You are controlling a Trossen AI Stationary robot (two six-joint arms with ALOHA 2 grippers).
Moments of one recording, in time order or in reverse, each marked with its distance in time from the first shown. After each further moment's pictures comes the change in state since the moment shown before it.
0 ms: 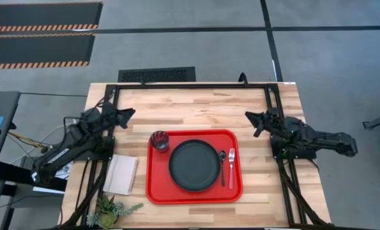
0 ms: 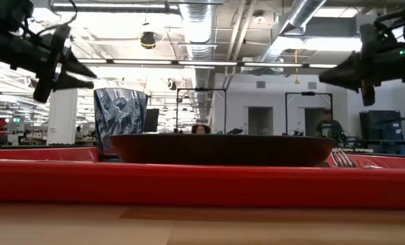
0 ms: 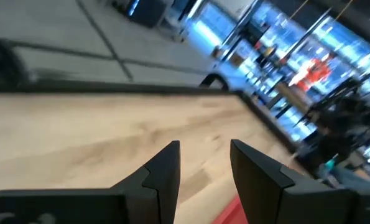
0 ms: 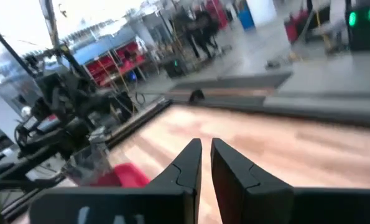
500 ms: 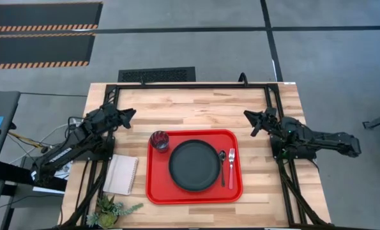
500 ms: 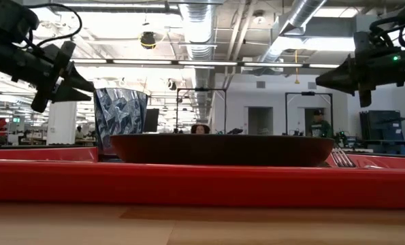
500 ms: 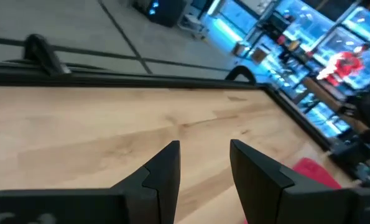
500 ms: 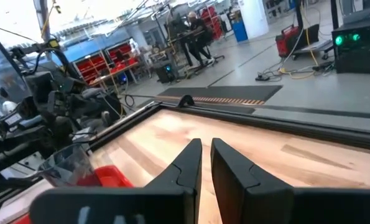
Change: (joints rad) left arm -0.024 0.003 -0.076 0.014 -0.092 0.037; right arm -0.033 0.084 -0.045 0.142 0.007 -0.095
